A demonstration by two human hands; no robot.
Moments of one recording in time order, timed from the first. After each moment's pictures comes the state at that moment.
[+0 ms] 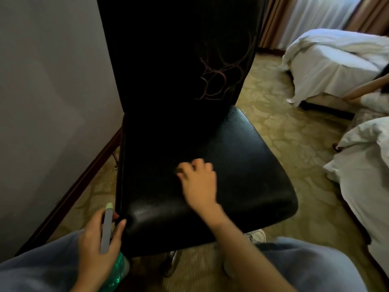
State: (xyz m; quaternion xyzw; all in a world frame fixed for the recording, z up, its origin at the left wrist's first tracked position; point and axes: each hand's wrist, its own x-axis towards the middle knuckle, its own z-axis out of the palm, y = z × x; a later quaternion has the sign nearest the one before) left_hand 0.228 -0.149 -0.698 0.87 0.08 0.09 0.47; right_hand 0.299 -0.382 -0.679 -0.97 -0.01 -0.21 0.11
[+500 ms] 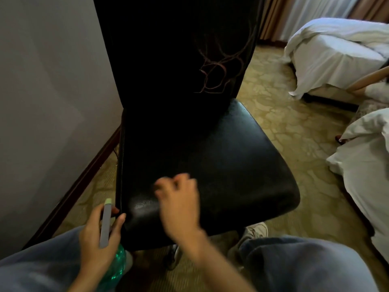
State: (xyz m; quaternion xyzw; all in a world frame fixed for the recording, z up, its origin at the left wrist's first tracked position) left_hand 0.229 -0.145 -0.702 0.85 0.07 0.07 0.52; right_hand 0.245 -0.324 -0.681 -0.96 0.00 -0.22 0.17
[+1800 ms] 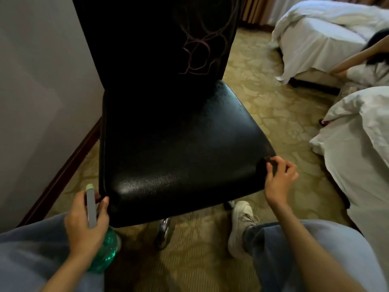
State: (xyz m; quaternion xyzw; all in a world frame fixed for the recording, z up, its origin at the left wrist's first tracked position) left_hand 0.203 -0.164 -0.687 0.87 0.07 0.11 0.47; right_hand 0.193 -0.579 -0.717 -0.86 0.31 -0.29 0.27
